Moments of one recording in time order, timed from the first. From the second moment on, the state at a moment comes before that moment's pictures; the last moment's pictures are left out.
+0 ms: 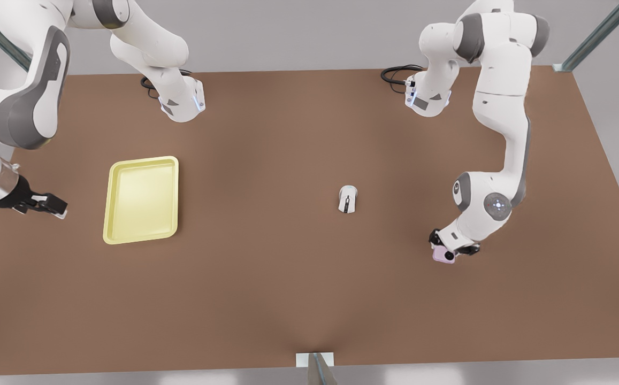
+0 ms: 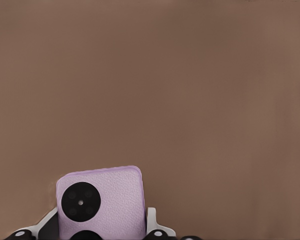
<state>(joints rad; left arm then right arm) -0.23 0.51 0.07 -1.85 -0.11 2.46 0.31 -0.17 0.23 0.05 -1.33 -0.08 1.61 0.03</state>
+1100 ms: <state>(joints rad) -0.94 1.17 0.04 -0.90 0.01 2.28 -0.66 -0.17 0.21 0.06 -1.37 -0.08 1.55 0.00</state>
